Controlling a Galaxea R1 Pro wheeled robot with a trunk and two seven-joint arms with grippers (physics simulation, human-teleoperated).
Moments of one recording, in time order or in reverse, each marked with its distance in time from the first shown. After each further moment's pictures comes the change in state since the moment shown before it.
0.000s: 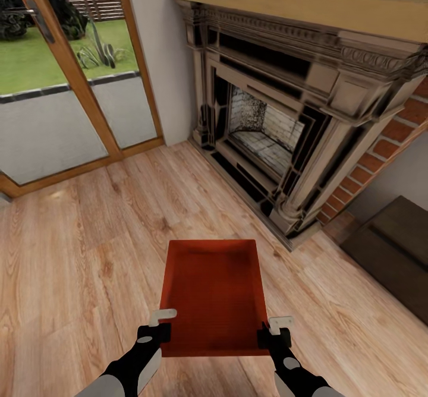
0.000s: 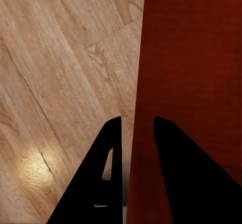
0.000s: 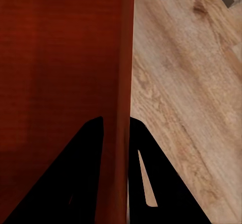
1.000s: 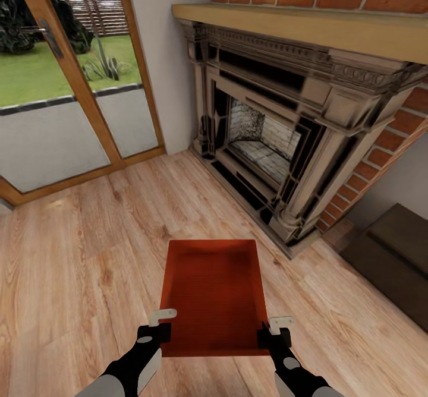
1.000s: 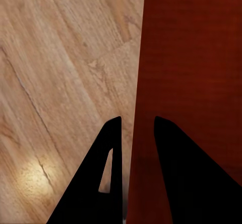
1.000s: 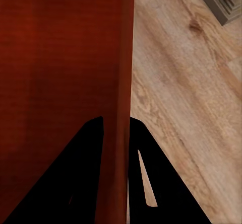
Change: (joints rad) left arm 0.000 0.000 0.000 0.000 -0.001 0.000 0.000; right arm 0.000 0.000 -0.004 0.000 0.004 -0.001 0.001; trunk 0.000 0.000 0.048
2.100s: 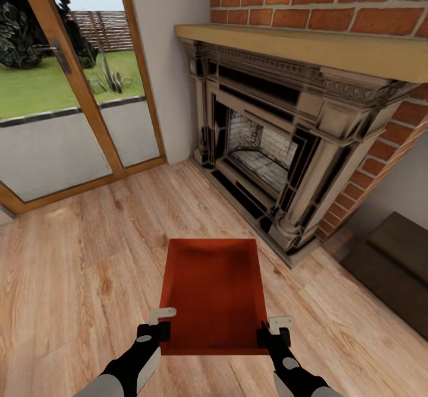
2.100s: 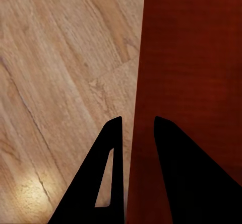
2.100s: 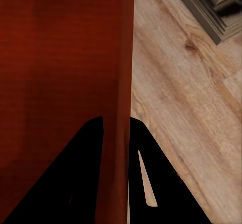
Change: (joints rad) left arm 0.000 0.005 0.002 -0.010 -0.006 0.001 -0.008; right arm 0.000 0.004 0.004 0.000 -0.011 -0.009 -0.005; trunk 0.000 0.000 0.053
